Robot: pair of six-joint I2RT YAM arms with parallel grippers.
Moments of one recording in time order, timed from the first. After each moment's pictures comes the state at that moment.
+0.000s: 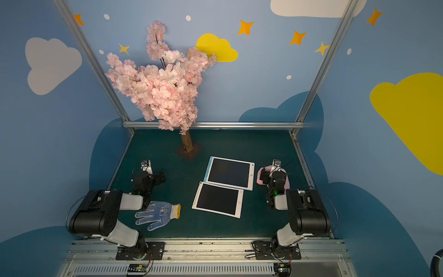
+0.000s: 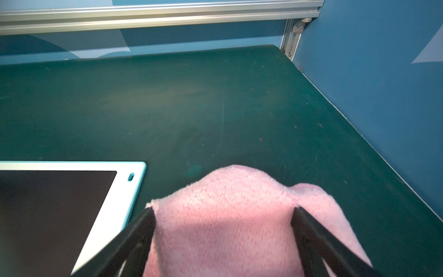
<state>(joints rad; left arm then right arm) 0.00 1.56 0.34 0.84 -0.16 -0.07 0.06 1.56 0.33 0.88 0.17 0.04</state>
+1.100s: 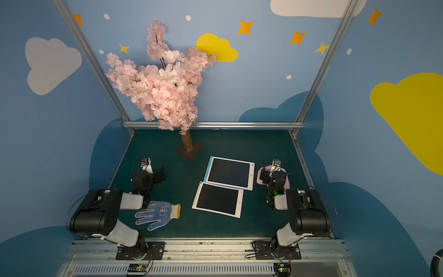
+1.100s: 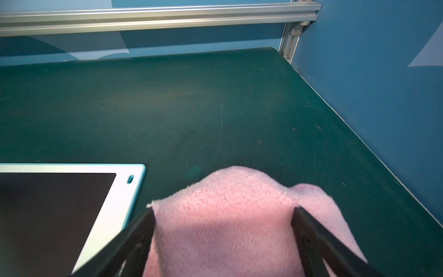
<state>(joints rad) 0.00 1.57 0.34 0.87 -0.14 -0.07 0.07 1.56 0.33 0.88 0.18 0.04</state>
